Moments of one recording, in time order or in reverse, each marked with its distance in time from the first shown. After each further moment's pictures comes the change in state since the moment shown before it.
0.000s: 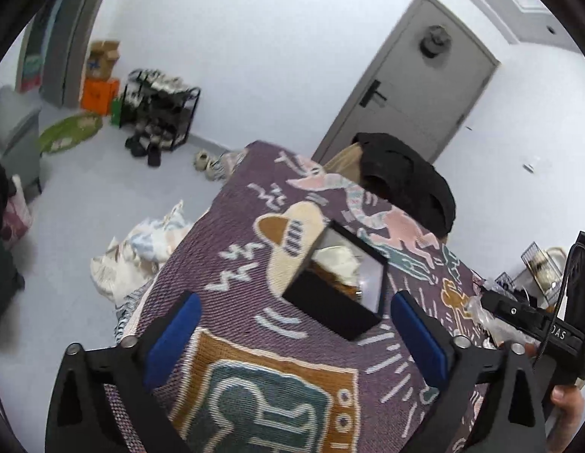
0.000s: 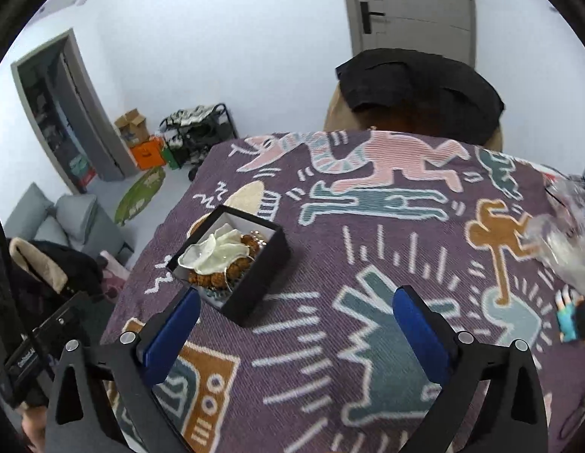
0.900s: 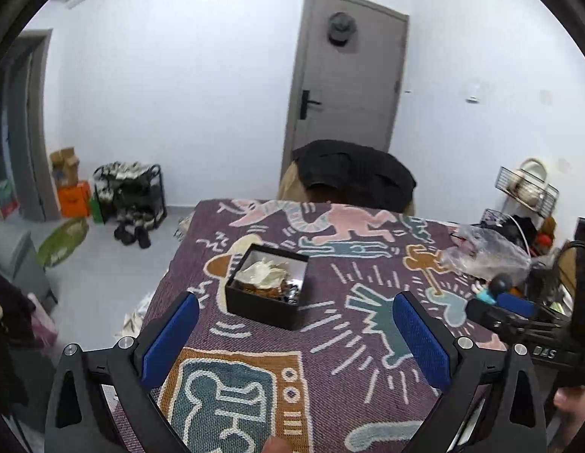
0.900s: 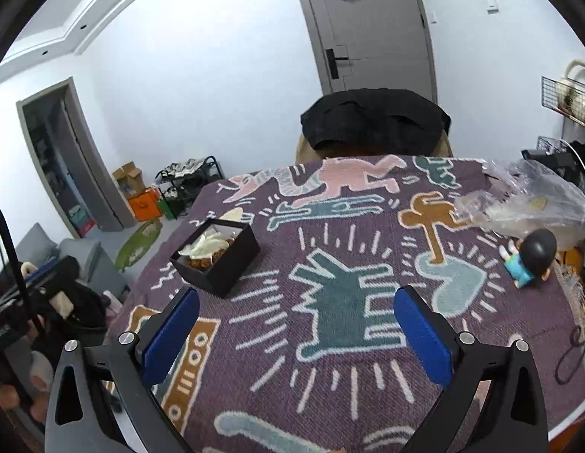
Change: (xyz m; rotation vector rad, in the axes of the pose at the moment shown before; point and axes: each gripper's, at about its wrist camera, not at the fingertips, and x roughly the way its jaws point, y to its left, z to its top) left arm -0.077 -0.127 -0.034 0.394 -0.101 0.023; right arm -0.098 -0.047 -0.085 0.077 -0.211 -0.025
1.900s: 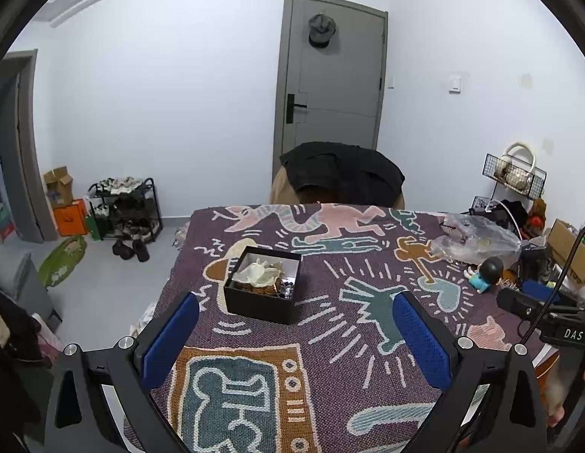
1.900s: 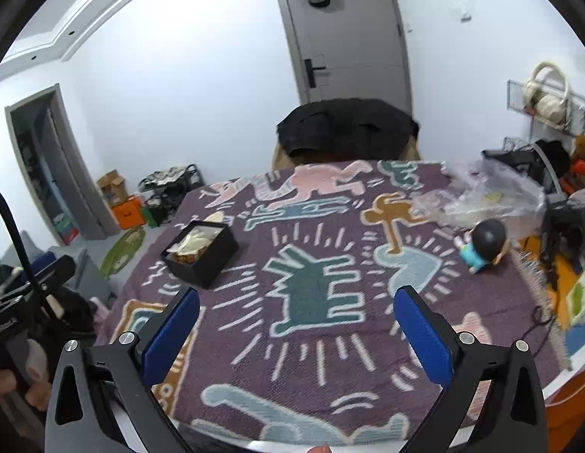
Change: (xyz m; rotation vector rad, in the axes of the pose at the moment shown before) left arm -0.016 -0.006 -0.007 0.054 -0.006 -0.011; right arm -0.054 -0.012 -0.013 0.022 -0.023 -0.056
